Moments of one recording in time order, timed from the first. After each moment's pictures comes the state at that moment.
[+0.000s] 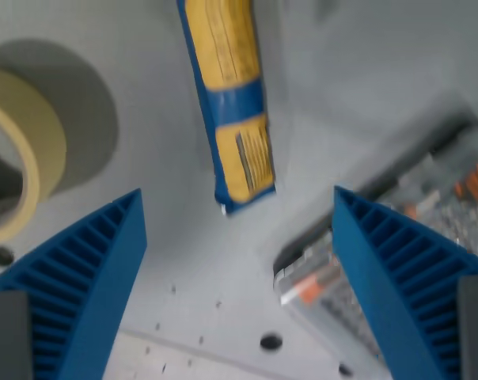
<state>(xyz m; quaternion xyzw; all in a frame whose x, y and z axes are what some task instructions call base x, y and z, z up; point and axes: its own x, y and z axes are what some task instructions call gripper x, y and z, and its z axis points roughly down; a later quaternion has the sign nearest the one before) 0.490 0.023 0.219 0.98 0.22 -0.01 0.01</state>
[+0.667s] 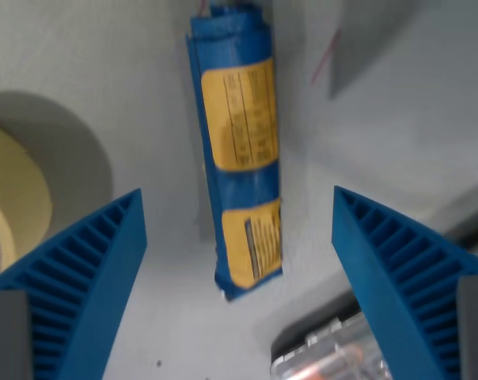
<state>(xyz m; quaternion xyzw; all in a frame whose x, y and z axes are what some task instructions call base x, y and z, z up) 0.512 0.037 0.173 0.97 0.26 -0.01 0.00</state>
